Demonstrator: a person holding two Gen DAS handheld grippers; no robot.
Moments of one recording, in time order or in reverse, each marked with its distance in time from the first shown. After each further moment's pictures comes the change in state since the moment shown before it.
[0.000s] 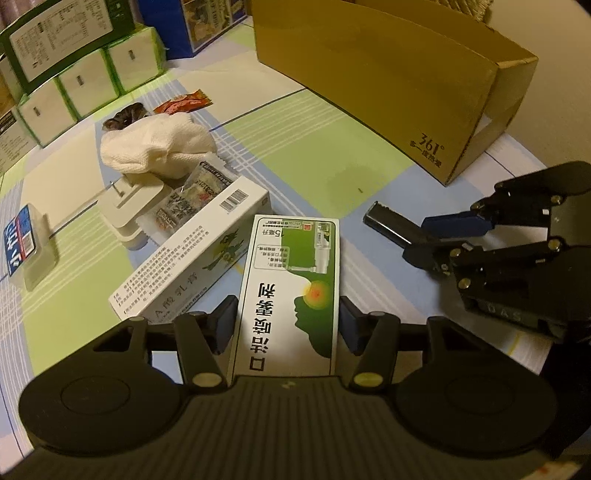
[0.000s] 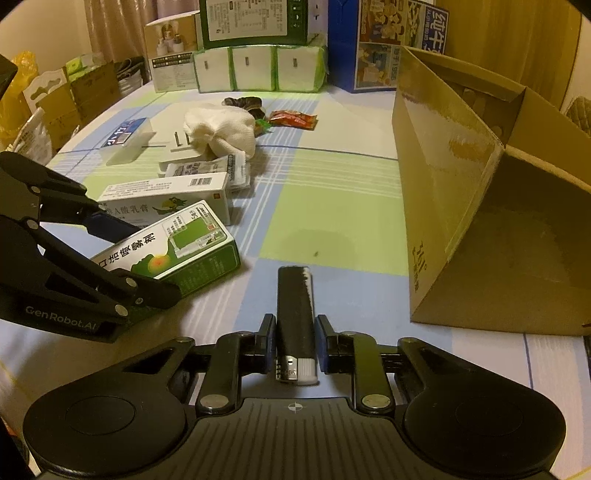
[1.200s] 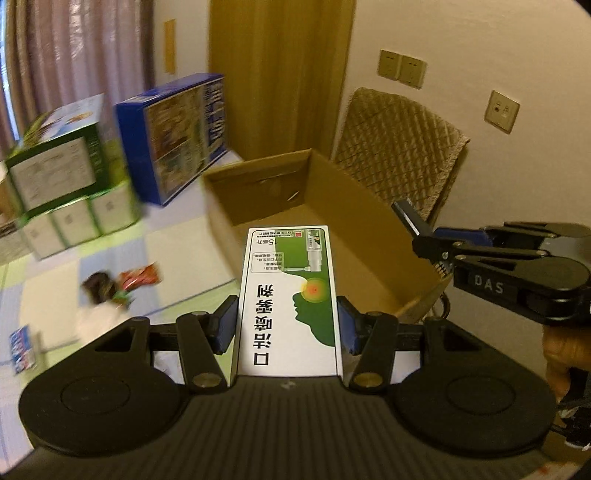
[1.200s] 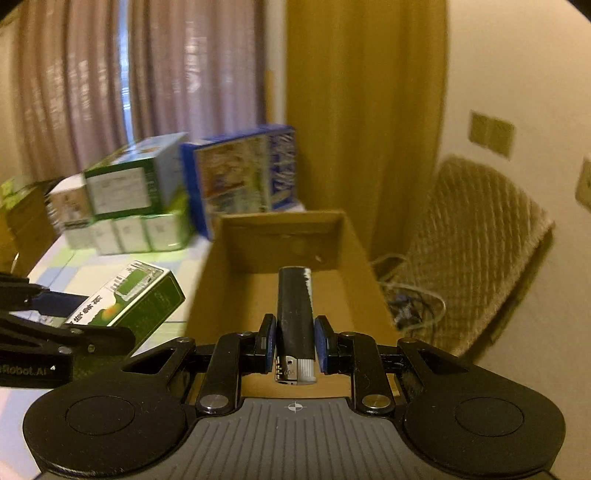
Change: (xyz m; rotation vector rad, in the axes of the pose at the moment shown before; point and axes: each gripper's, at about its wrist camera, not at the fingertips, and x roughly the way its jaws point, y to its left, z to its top) left arm -0.111 -0.101 0.157 -0.124 -0.285 -0.029; right arm -0.167 -0.151 0.090 0.208 -0.278 -0.198
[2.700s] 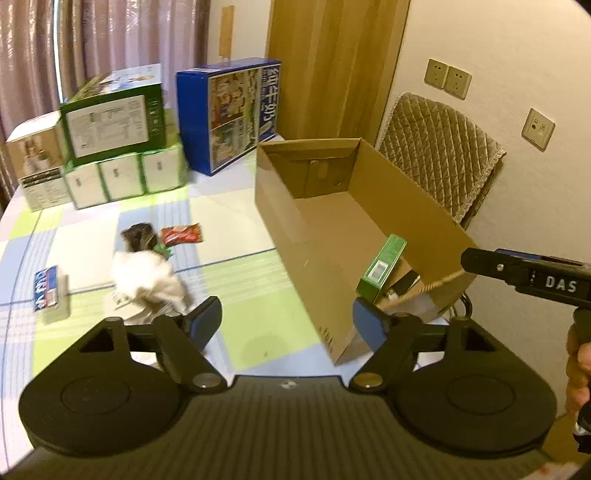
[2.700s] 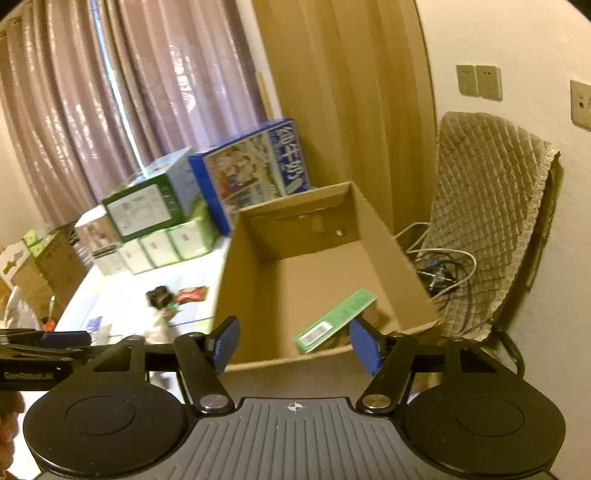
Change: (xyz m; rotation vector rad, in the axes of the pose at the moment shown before) left arm -0.034 0.037 -0.057 -0.142 -0.005 0.099; right arm -0.031 -0.006 -0.033 0.162 -0.005 0.139
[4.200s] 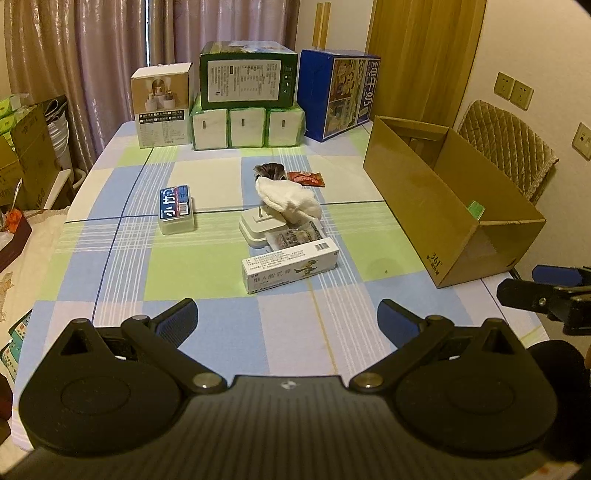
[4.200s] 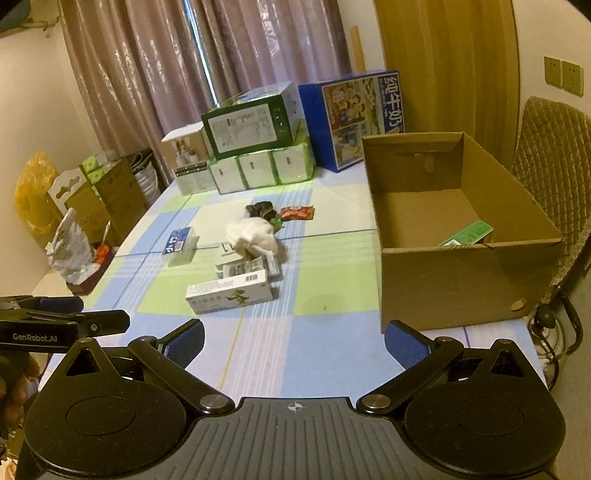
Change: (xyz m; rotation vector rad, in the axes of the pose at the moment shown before) left arm -0.087 0.110 -0.100 -0.123 0.015 0.158; right arm -0.002 0.117 -0.081 -0.140 0.149 0.146
